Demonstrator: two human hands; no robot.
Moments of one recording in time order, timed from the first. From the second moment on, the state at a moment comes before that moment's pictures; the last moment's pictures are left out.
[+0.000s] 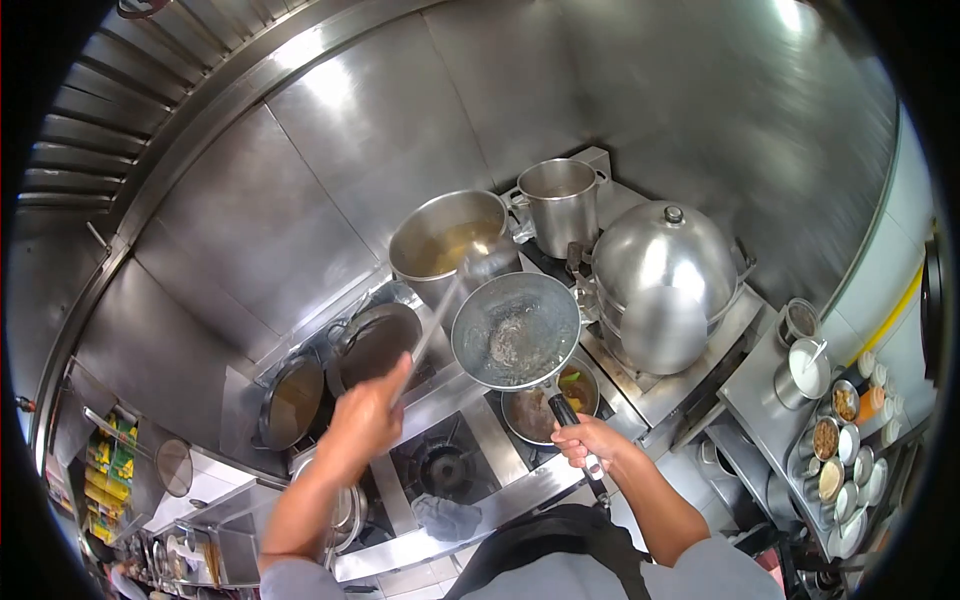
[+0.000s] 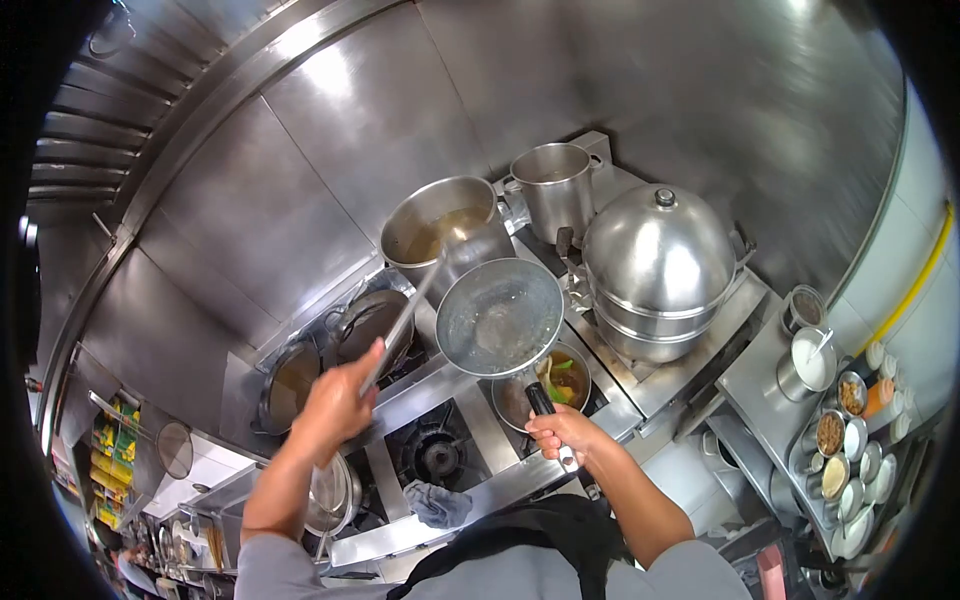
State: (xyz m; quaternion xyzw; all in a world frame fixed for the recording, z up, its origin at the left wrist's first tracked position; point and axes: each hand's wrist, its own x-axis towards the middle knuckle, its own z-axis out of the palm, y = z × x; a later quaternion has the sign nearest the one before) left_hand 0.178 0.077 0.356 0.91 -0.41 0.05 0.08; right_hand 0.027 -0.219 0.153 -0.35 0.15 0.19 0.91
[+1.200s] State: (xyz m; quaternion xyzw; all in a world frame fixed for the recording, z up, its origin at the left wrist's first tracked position) left_hand 0.371 0.047 0.390 0.53 -0.03 -0.47 0.71; right_hand 0.068 -0.214 0.164 -0.33 0.13 0.20 0.91
